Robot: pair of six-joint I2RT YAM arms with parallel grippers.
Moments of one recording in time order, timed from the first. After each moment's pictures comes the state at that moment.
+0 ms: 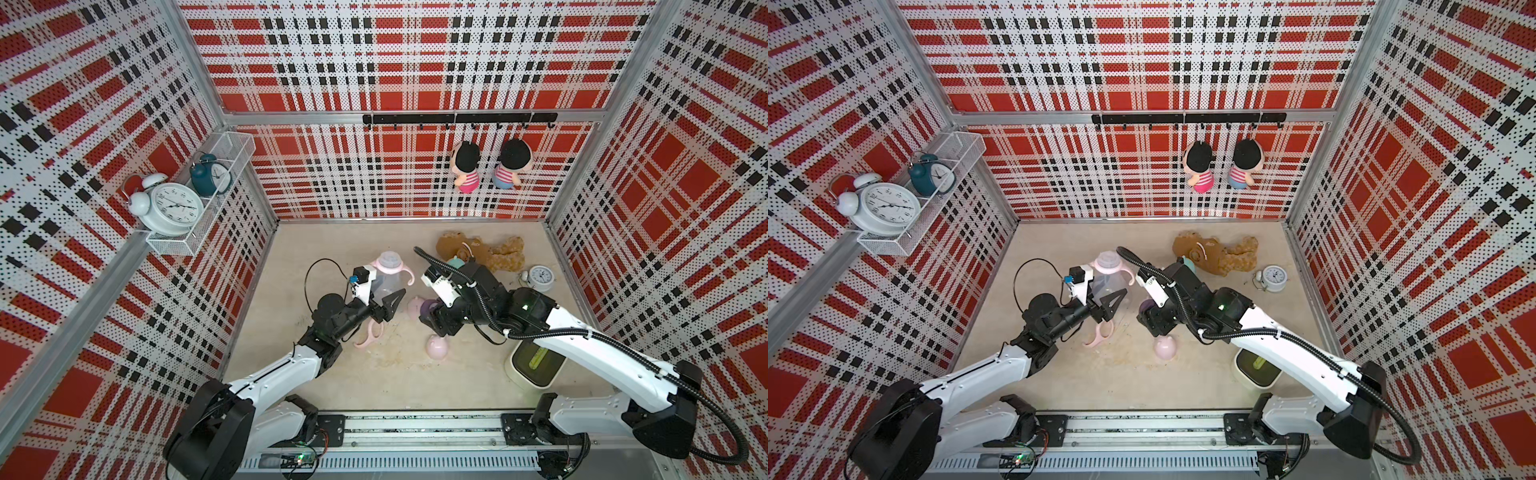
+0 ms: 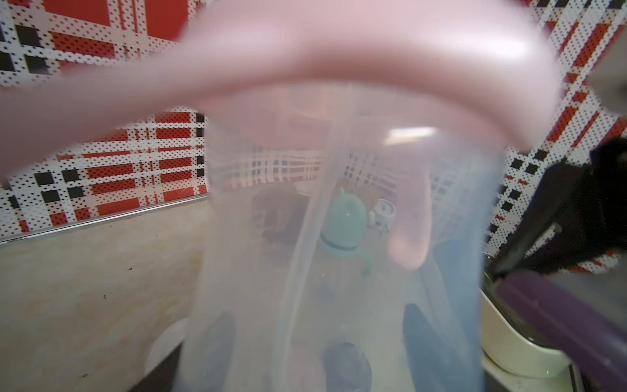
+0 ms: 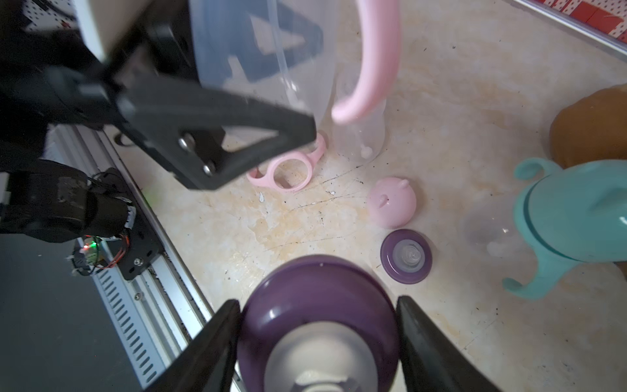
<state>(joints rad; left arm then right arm) -0.54 1.14 0.40 0.73 0.31 -0.19 0.90 1.25 1.29 -0.79 -0.06 0.14</state>
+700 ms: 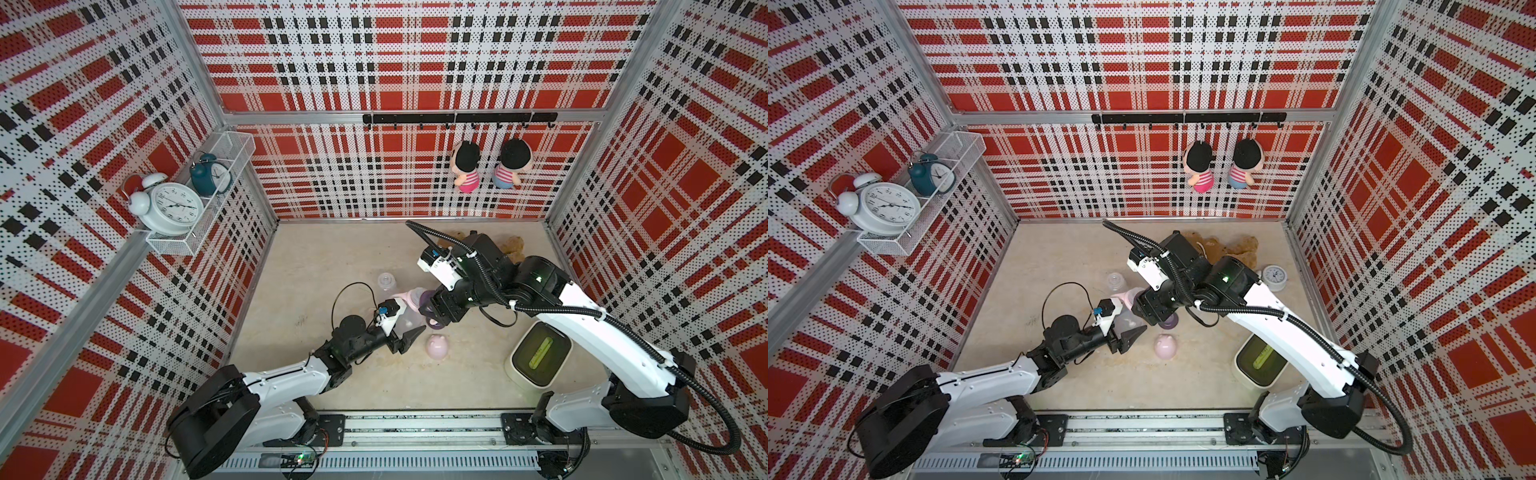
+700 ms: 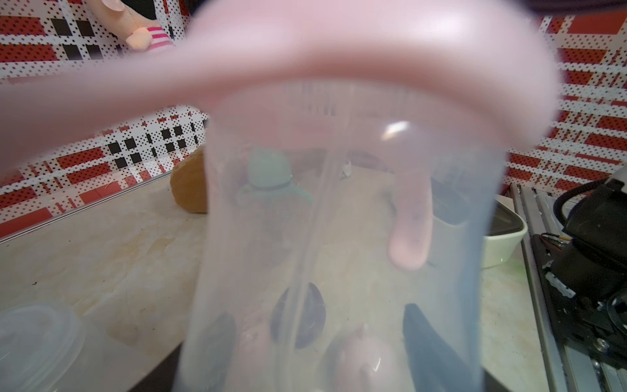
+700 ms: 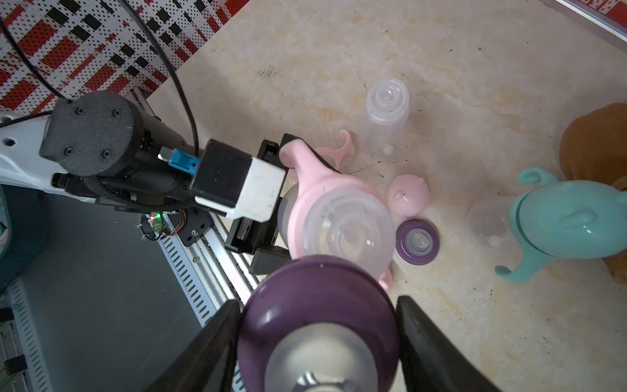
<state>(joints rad) -0.79 1.19 0.31 0.78 0.23 0.00 0.89 1.42 1.68 -1.13 -0.15 0.11</state>
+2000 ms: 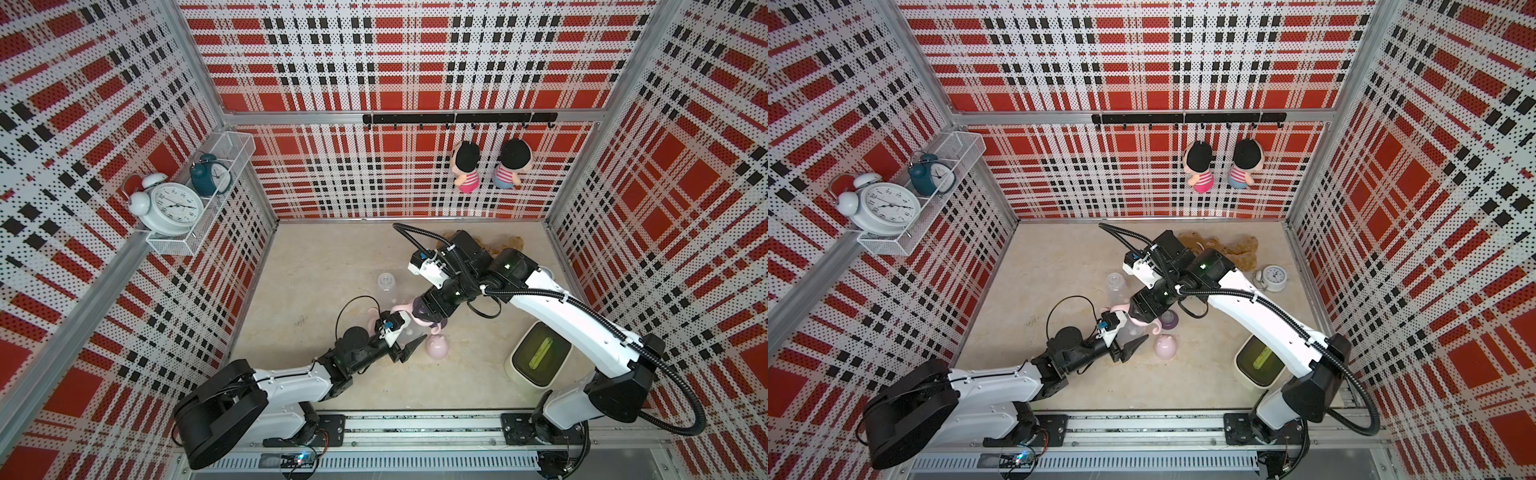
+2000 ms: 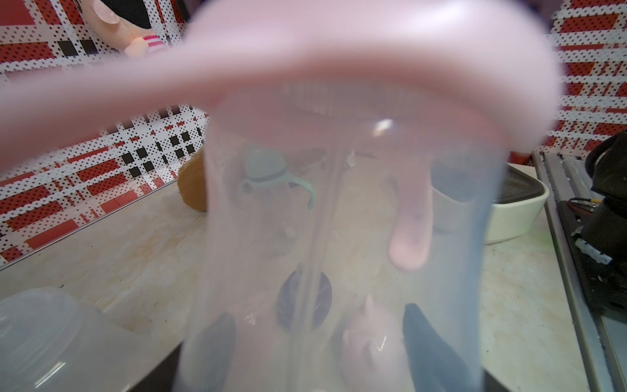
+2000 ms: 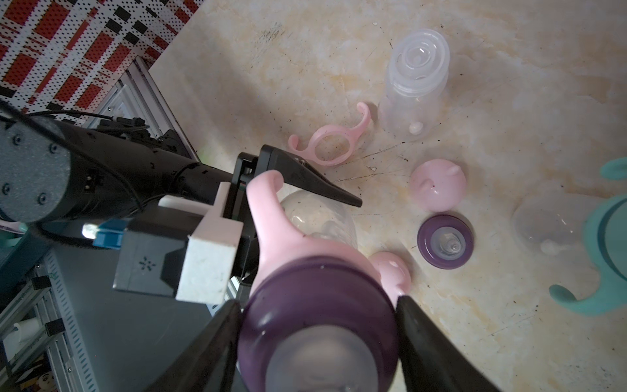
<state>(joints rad) -0.86 1.23 0.24 0.88 0.12 0.09 0.82 1.52 1.64 -1.10 -0.30 0.06</state>
